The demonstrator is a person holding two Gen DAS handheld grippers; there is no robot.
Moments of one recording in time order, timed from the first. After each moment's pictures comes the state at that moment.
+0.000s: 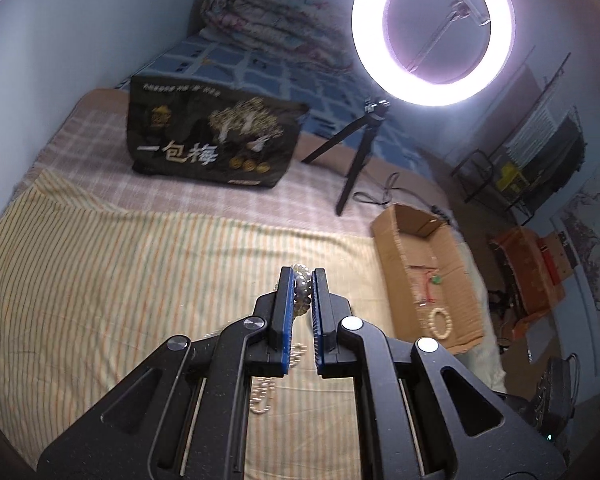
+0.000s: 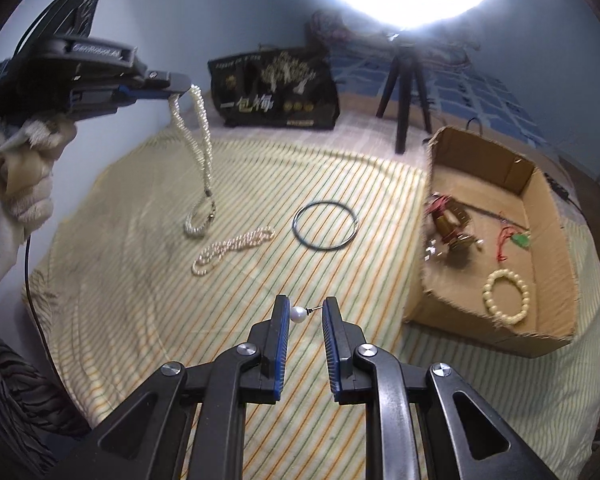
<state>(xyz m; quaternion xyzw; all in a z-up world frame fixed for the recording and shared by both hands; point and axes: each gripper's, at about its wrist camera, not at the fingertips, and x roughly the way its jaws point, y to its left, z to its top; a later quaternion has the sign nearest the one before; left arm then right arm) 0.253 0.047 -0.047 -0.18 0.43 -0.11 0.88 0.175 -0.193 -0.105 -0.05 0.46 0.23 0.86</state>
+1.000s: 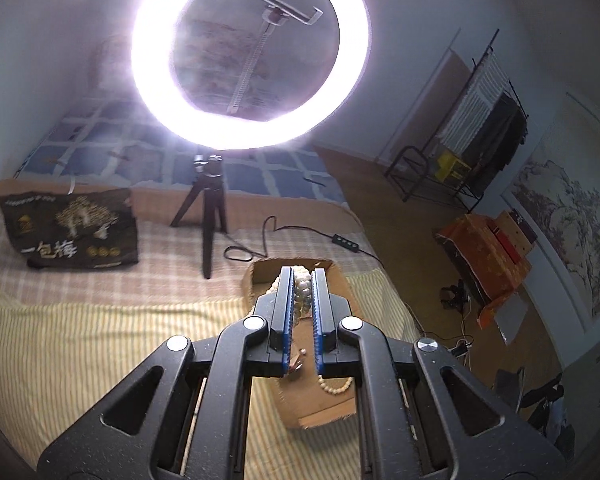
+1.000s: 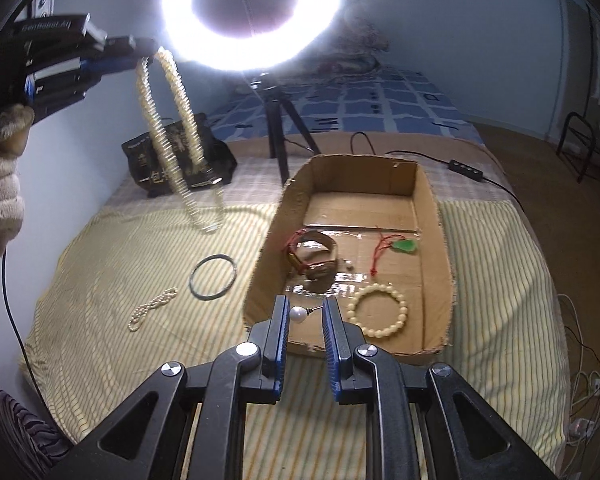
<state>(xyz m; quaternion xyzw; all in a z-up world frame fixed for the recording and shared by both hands) 0.309 -0.100 0.040 -0.15 0.38 -0.22 0.89 0.208 -0.310 -0.072 0.03 0.43 0.14 0.89</state>
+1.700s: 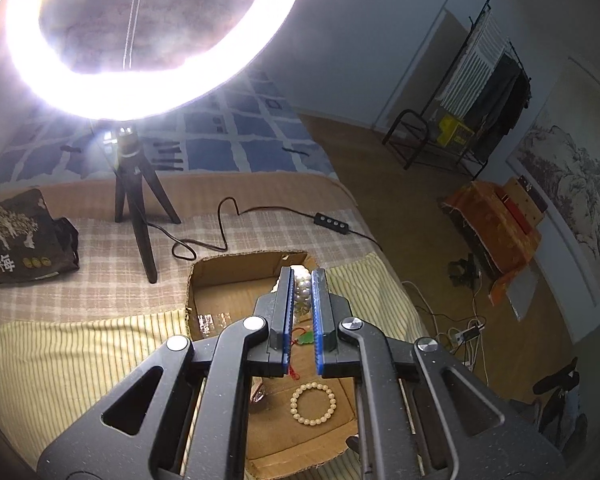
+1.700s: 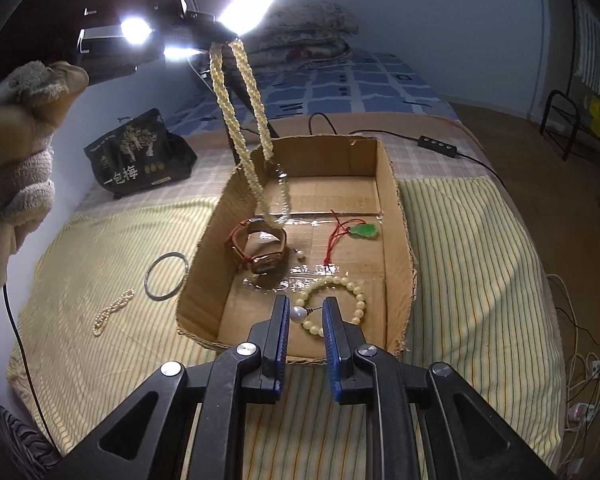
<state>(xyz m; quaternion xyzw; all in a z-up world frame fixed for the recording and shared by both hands) 0.363 -0.200 -0.008 -0.11 0.42 -0.23 0.87 0.229 -0.342 -0.098 0.05 0.46 0.10 0.88</state>
